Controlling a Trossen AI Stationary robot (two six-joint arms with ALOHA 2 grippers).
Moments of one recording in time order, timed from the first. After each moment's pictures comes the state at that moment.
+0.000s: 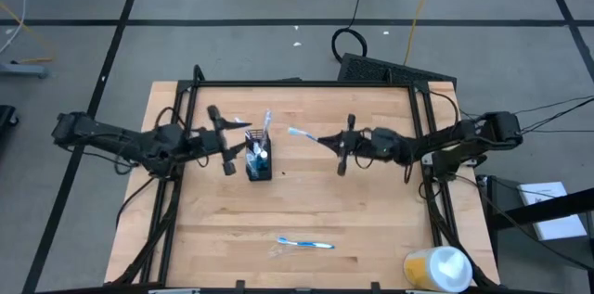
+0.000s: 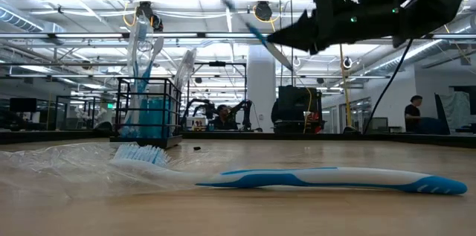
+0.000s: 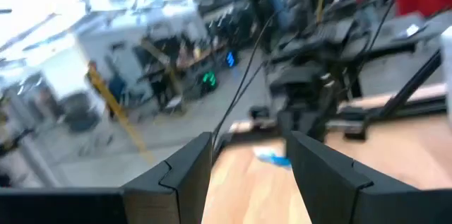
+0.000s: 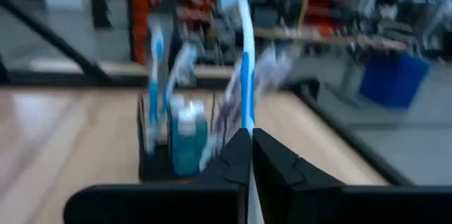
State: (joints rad) left arm -0.19 0.80 0.55 0.35 -0.46 0.38; right arm -0.04 1.41 0.46 0.89 0.18 -0.10
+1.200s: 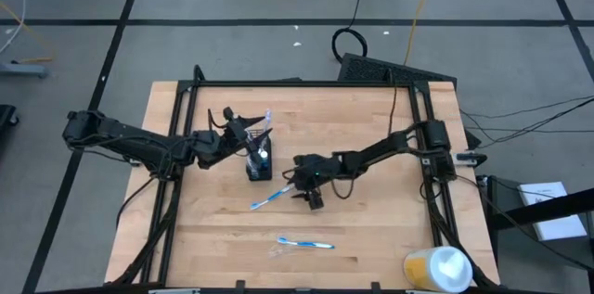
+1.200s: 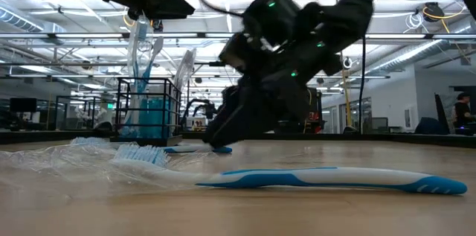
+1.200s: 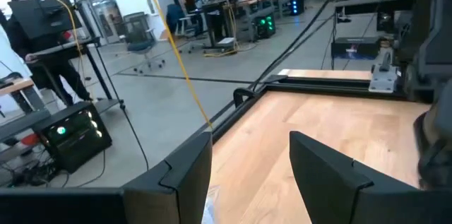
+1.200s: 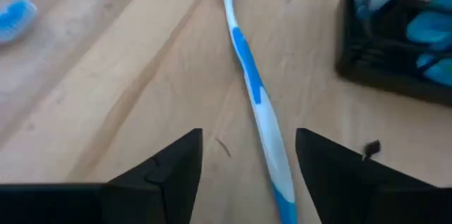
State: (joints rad) left arm -0.10 1.12 0.55 0.50 -0.68 0.14; right arm 0.06 2.01 1.01 0.39 -0.19 -0.22
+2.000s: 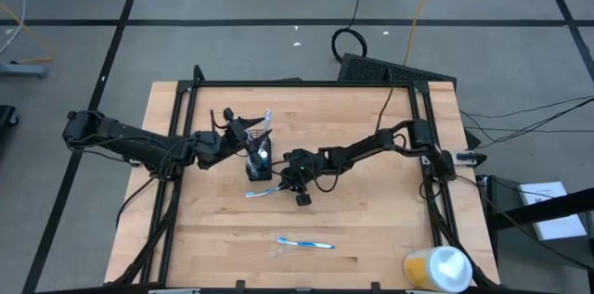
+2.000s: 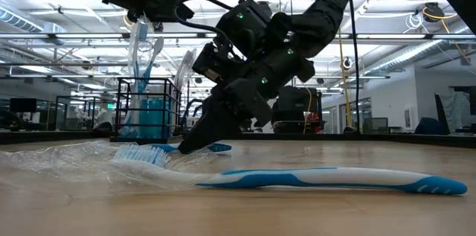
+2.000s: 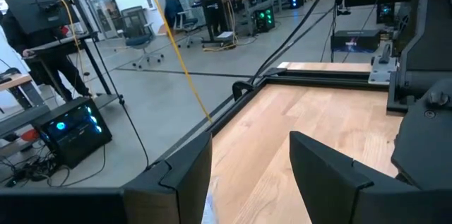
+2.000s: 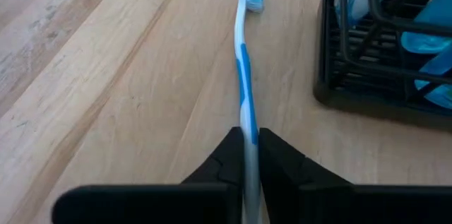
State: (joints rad) left arm -0.10 1.12 0.55 0.47 -0.68 0.12; right arm 0.00 2.16 1.11 0.19 -0.18 -0.23
